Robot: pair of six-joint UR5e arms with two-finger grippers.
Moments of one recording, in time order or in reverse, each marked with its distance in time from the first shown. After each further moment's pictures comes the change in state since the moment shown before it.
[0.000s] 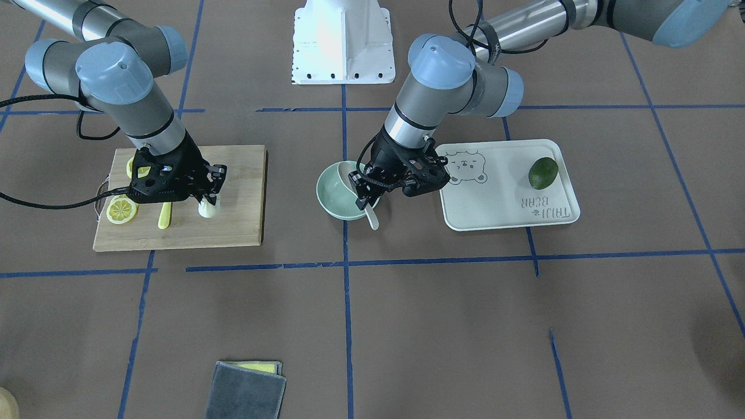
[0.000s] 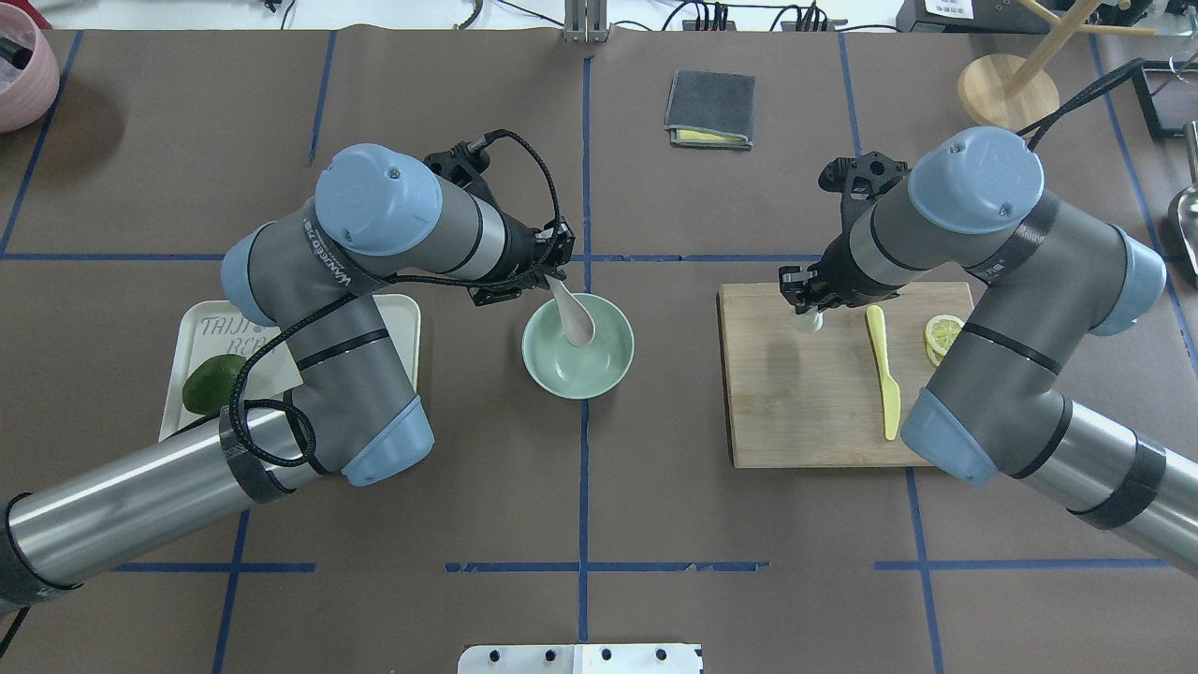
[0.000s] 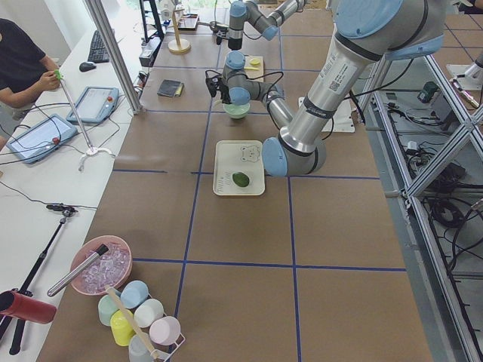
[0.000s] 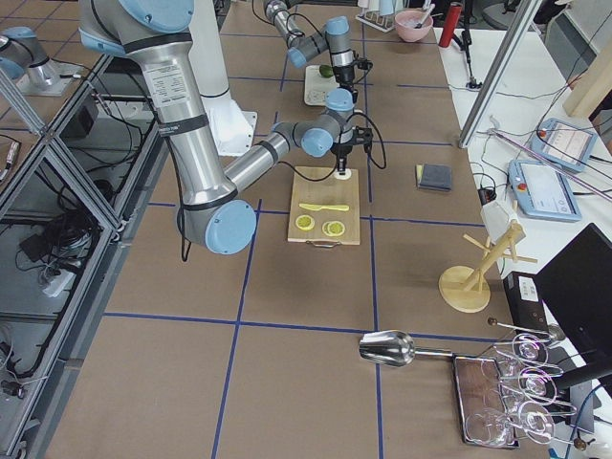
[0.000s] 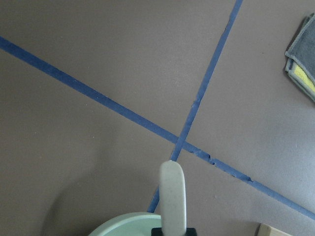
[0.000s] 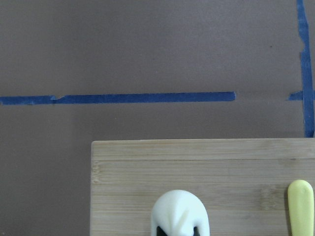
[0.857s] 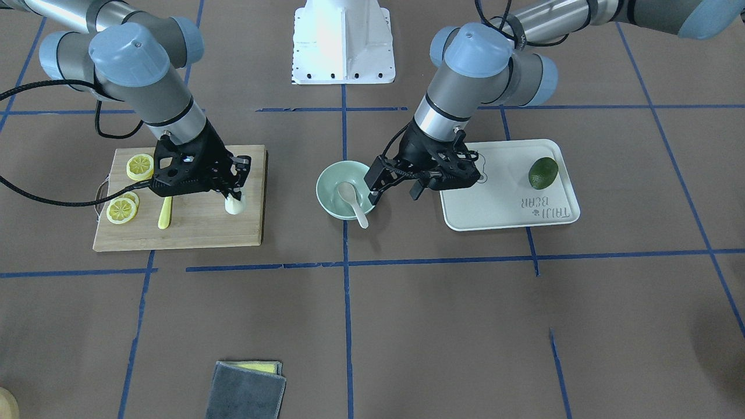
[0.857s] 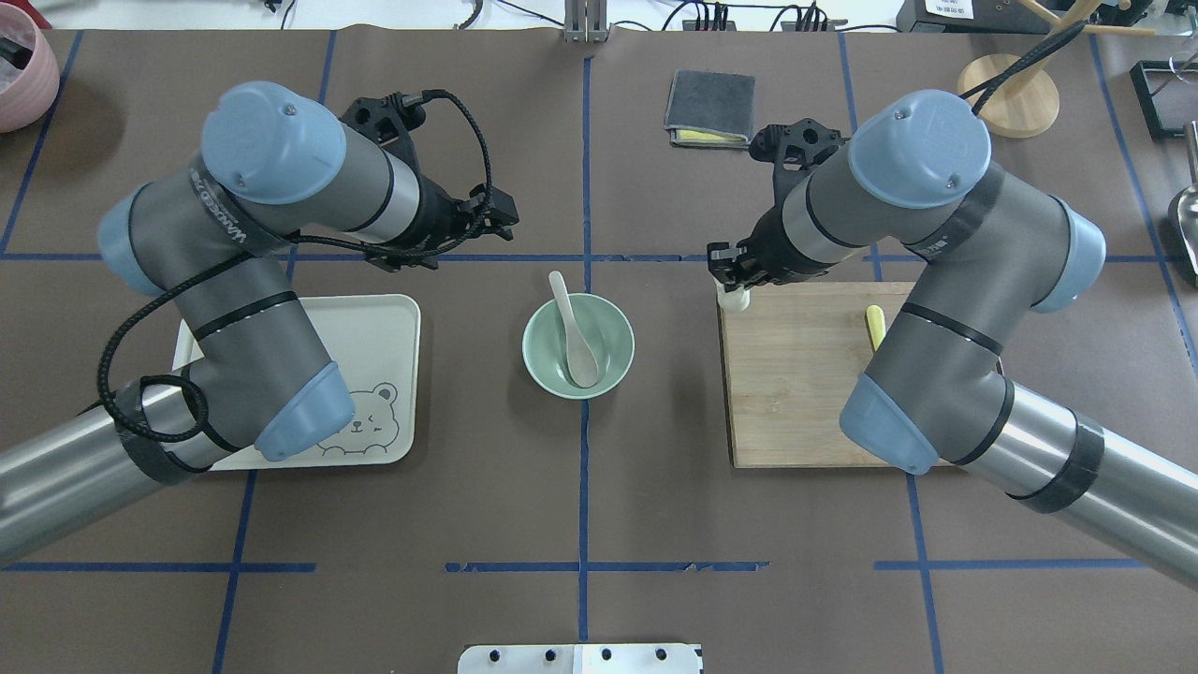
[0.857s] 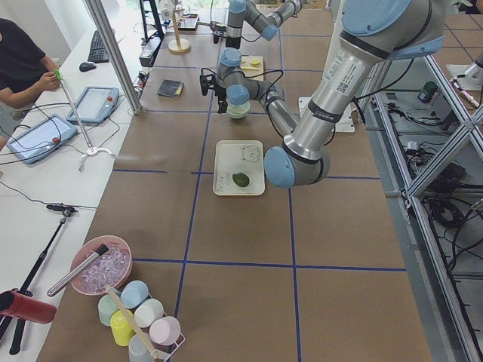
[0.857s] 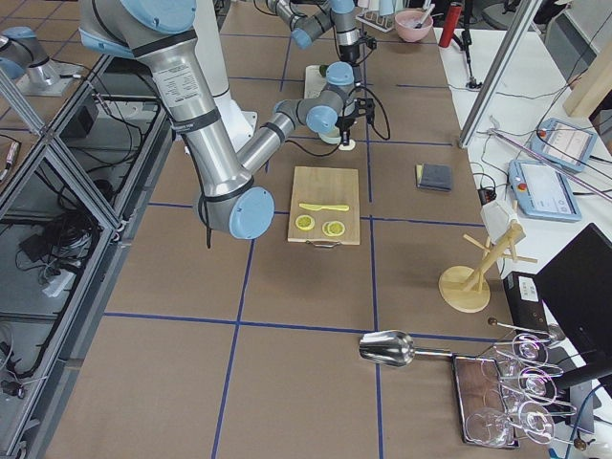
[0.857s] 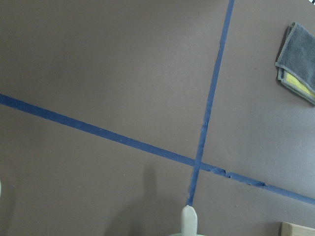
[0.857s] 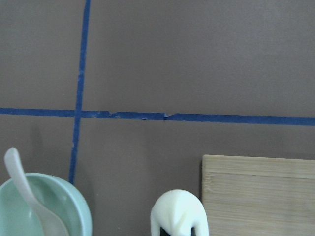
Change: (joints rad) left arm -0.111 0.106 -0.198 0.263 -0.050 0.360; right arm -0.044 0.158 -0.008 0.004 -0.018 0.025
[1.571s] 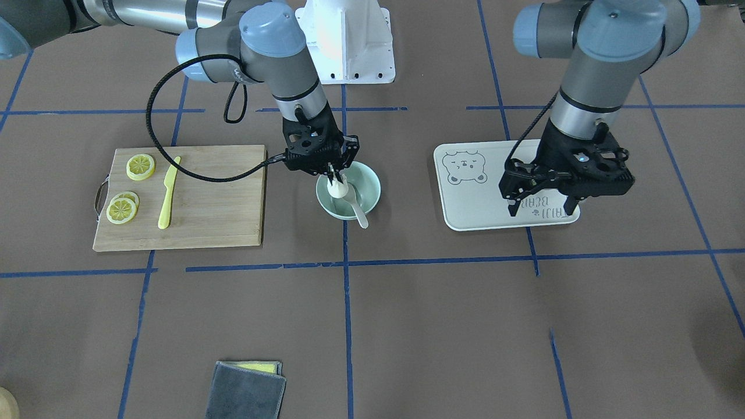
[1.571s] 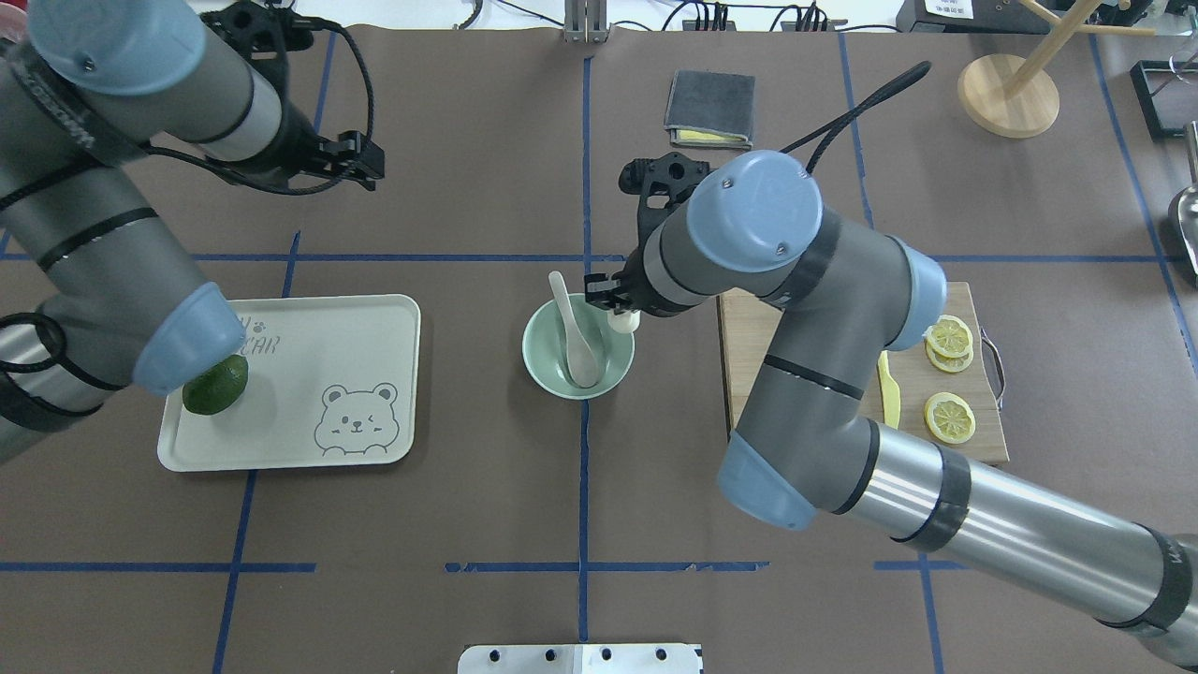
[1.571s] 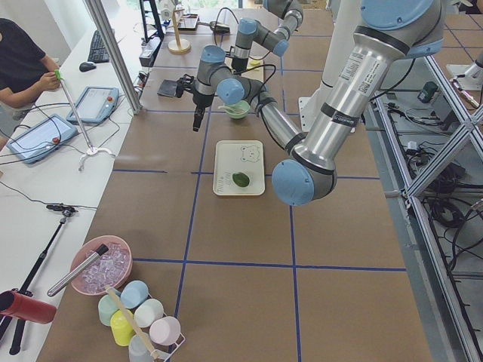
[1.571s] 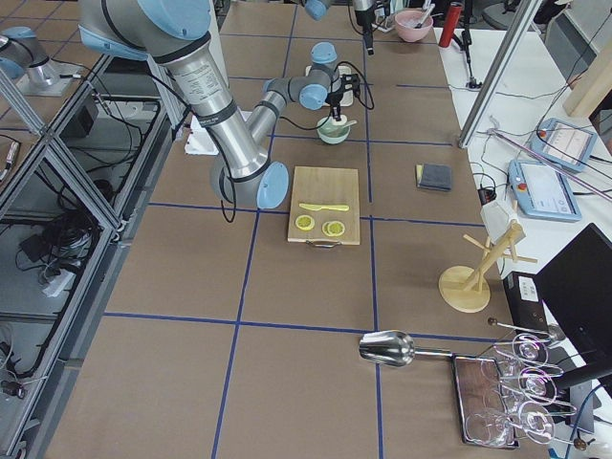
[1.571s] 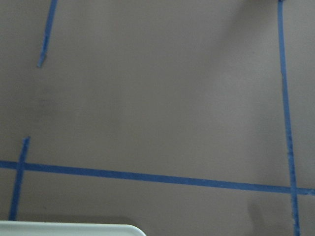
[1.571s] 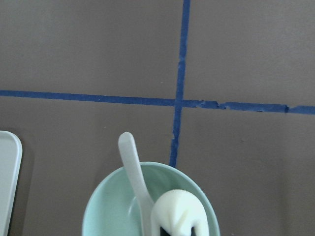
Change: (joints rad) left arm -0.246 0.140 -0.124 0.236 -0.005 0.559; right arm -0.181 0.225 -0.152 0.004 -0.211 0.079
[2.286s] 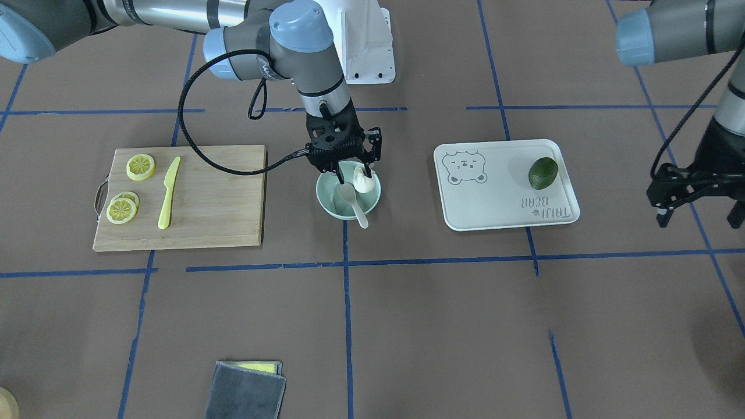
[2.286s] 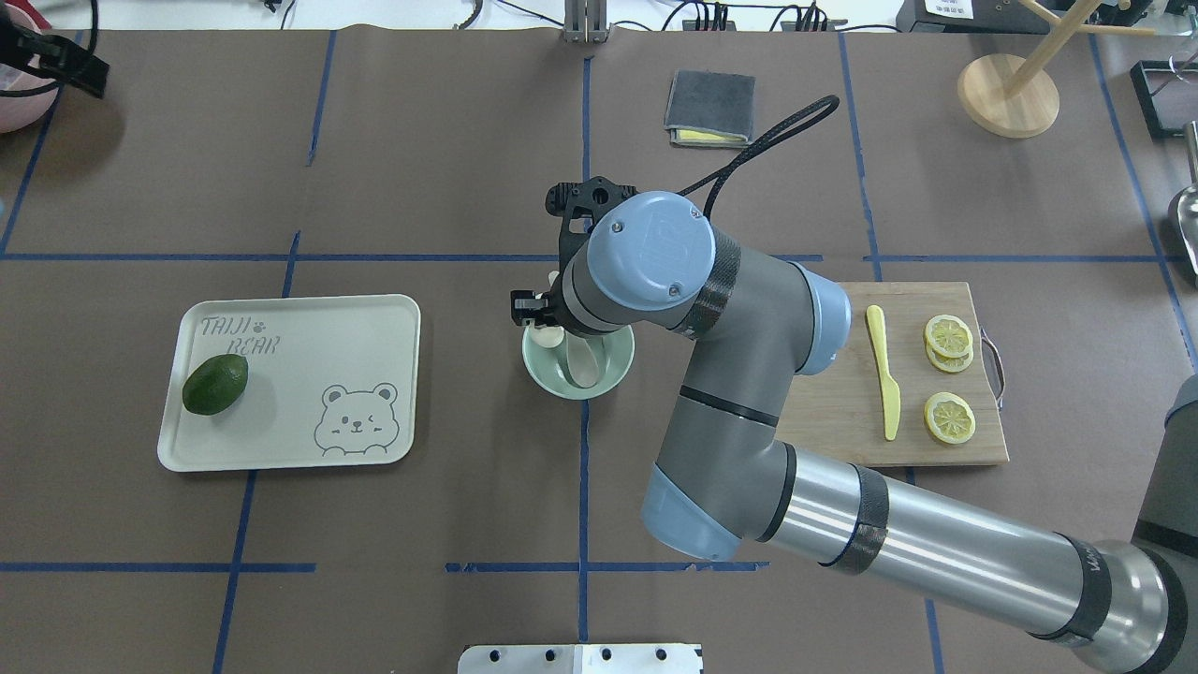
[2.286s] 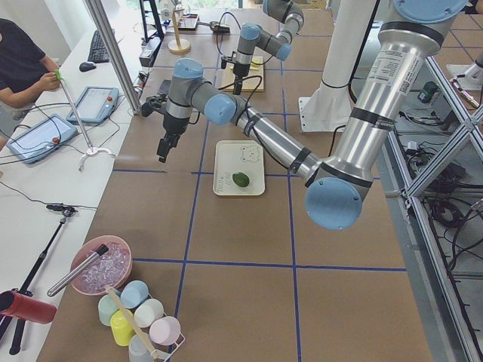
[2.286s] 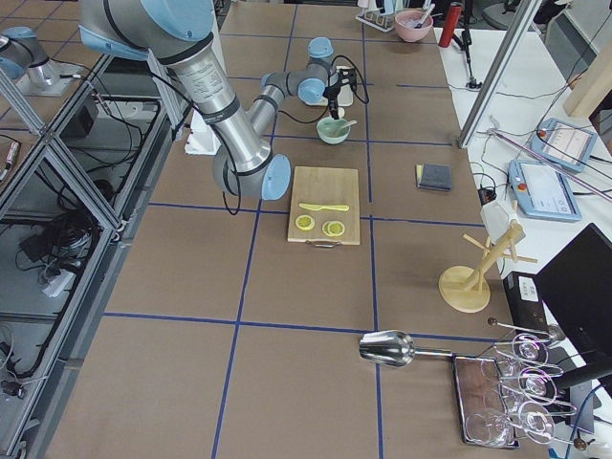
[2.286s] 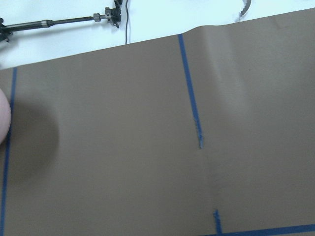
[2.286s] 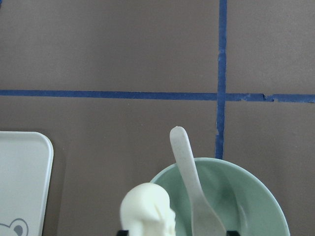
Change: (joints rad) left arm -0.313 0.138 0.025 0.016 -0.077 0.506; right arm -0.020 0.038 -0.023 -0.002 -0.018 0.042
